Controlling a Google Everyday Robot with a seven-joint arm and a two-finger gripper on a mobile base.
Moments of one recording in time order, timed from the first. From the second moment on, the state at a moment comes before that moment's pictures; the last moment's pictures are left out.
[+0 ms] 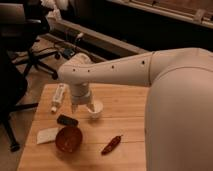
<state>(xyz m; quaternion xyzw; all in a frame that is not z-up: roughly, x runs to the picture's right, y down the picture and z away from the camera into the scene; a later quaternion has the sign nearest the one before) -0.104 0.103 0.703 -0.26 0.23 0.64 0.68</state>
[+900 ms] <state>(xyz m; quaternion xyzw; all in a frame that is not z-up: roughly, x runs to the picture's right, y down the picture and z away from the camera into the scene) -0.087 0.084 0.758 -0.24 0.20 0.65 0.69</state>
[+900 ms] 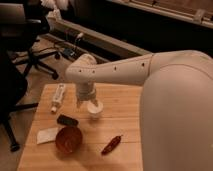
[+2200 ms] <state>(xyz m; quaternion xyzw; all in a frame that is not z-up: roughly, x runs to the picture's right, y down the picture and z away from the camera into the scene) -0.095 0.131 0.823 -0.21 0.22 0.61 0.74</state>
